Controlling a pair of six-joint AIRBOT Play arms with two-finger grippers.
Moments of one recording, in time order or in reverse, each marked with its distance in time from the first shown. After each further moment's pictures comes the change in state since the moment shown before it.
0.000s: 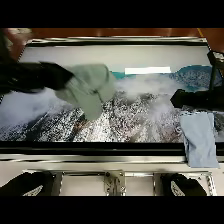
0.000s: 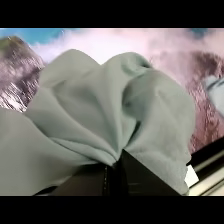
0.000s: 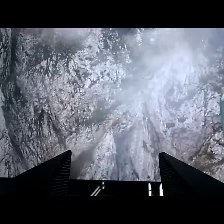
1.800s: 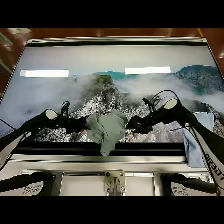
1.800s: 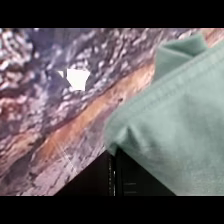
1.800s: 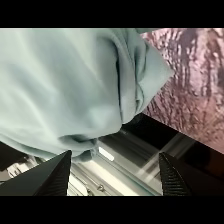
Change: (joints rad) left arm 0.335 -0.357 -0.800 -0.571 0.381 0.164; right arm 0.113 -0.588 -0.356 0.742 -0.122 -0.363
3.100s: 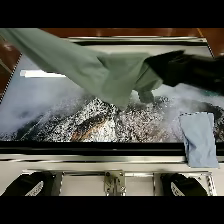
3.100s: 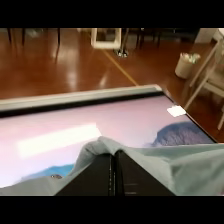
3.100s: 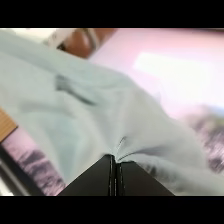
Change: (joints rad) left arm -0.002 0.619 0.952 0.385 -0.179 0.082; right arm 0.010 0.608 0.583 -0.076 -0.198 -0.028
